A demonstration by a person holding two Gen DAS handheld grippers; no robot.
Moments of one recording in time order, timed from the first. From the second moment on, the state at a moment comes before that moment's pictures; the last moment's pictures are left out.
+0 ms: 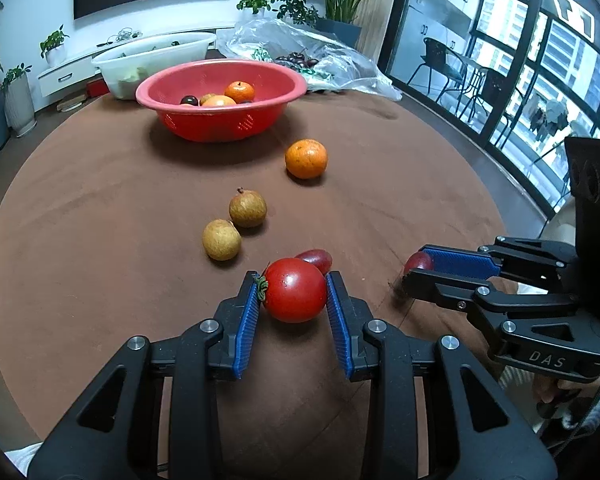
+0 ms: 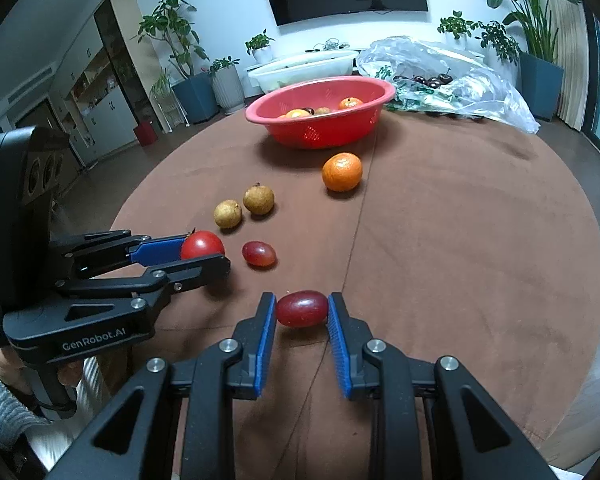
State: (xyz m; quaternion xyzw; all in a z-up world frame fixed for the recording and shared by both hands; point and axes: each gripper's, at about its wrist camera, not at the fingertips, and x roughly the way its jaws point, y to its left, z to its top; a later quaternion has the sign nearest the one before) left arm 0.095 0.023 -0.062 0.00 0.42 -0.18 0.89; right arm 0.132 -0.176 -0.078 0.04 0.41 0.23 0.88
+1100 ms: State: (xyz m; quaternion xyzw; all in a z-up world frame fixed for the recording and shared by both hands) left arm 0.162 0.051 -0.024 -0.04 0.40 -0.17 0.90; right arm 0.190 -0.184 -0.043 0.10 0.39 0.25 0.88
